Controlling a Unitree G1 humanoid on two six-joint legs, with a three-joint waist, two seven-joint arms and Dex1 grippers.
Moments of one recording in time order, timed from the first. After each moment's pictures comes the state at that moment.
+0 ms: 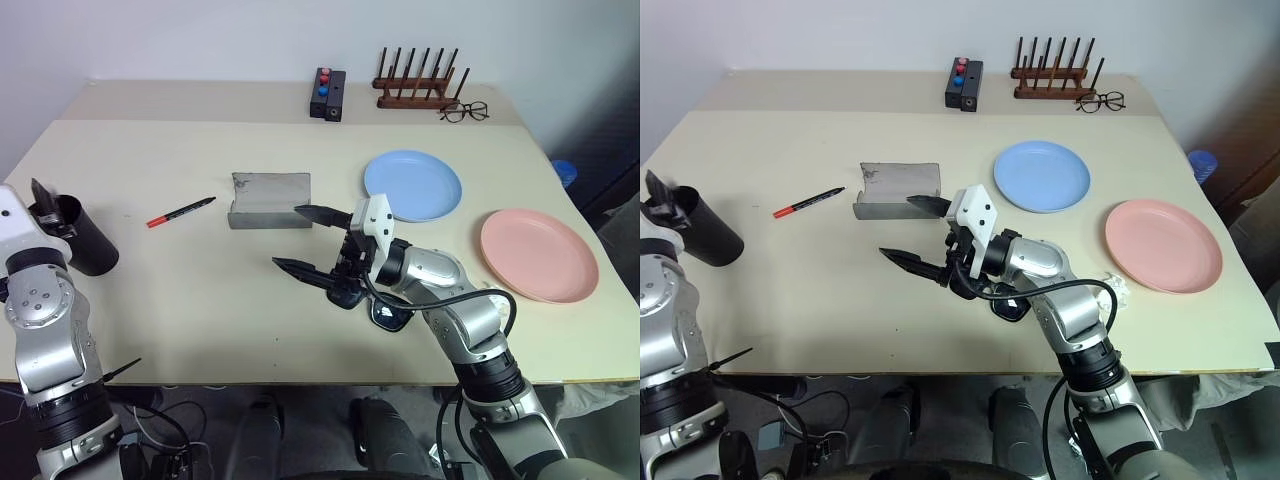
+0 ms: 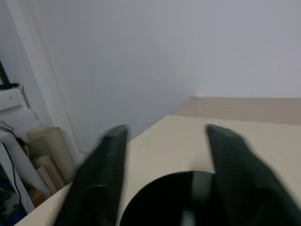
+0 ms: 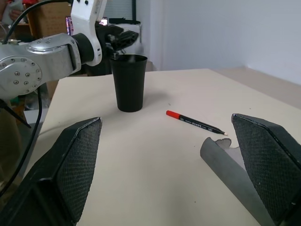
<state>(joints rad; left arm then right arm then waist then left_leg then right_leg) -0.25 0.41 0.57 -0.19 -0.10 0.27 0.14 -0.45 -0.25 0.23 -0.24 0.38 0.34 0.79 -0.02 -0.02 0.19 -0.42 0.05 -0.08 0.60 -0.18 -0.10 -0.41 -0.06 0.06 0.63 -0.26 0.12</state>
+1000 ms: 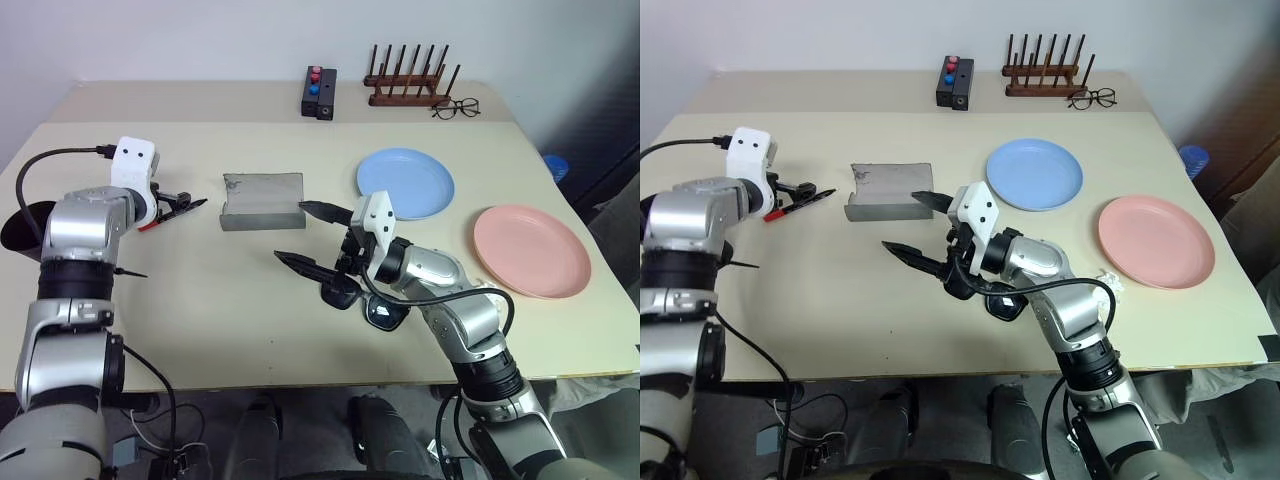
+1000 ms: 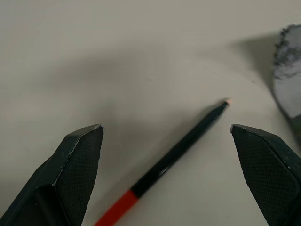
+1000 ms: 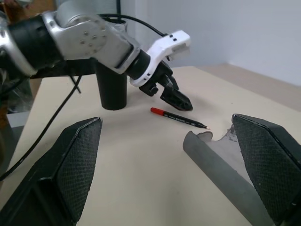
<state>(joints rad) -0.93 0.70 0.01 0.60 -0.14 0.86 -0.47 -0.45 -0.24 0.23 -0.23 0.37 0.33 0.74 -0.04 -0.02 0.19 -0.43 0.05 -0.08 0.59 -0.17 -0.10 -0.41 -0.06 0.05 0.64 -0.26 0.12</state>
